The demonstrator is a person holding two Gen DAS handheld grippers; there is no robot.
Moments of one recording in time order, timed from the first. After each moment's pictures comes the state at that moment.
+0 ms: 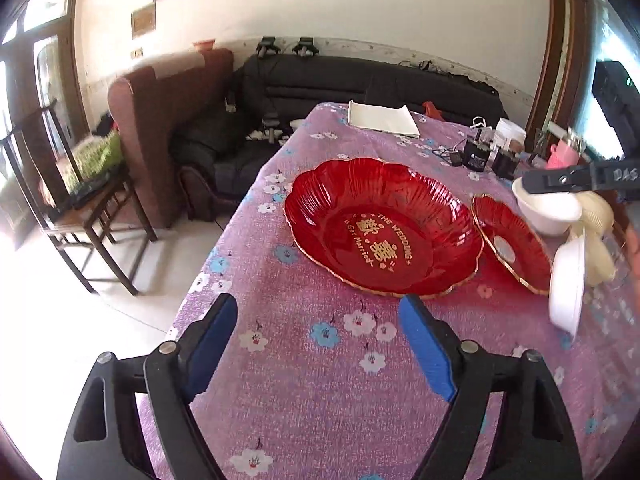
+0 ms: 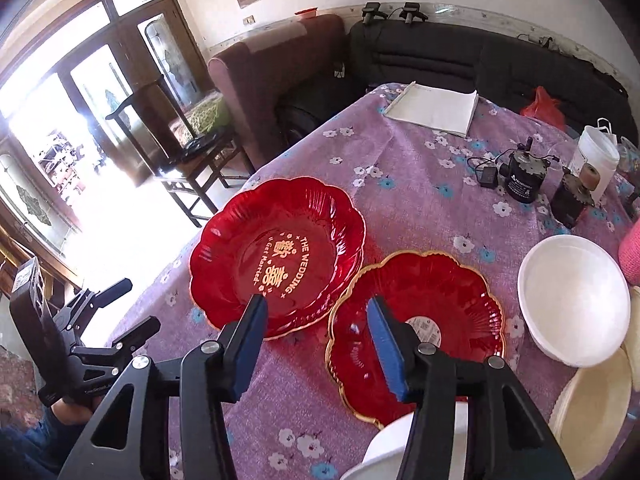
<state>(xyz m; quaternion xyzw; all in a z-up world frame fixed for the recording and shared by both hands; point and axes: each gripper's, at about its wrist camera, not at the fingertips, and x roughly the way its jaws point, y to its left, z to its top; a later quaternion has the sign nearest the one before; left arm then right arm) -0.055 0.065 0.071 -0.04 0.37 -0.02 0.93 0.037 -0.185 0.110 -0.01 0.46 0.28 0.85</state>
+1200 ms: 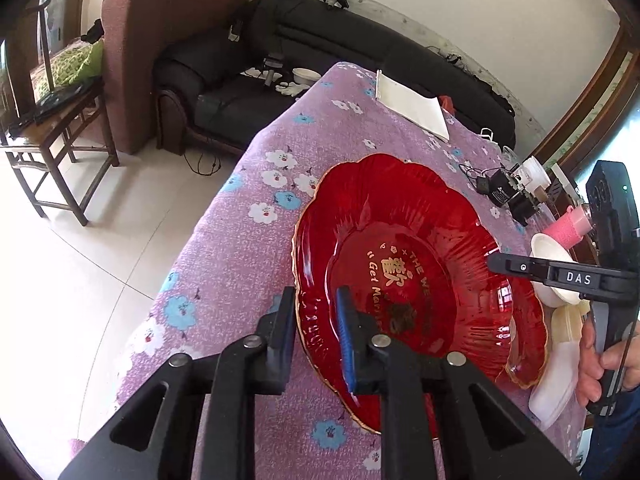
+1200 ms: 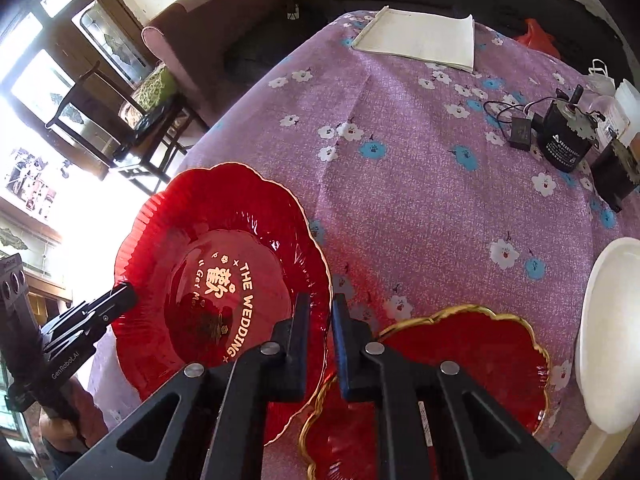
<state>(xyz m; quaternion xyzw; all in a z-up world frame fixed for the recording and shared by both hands) 0.047 0.116 0.038 -0.17 0.45 -0.04 0.87 0.133 -0.143 0.046 0.01 0.56 0.21 0.80</state>
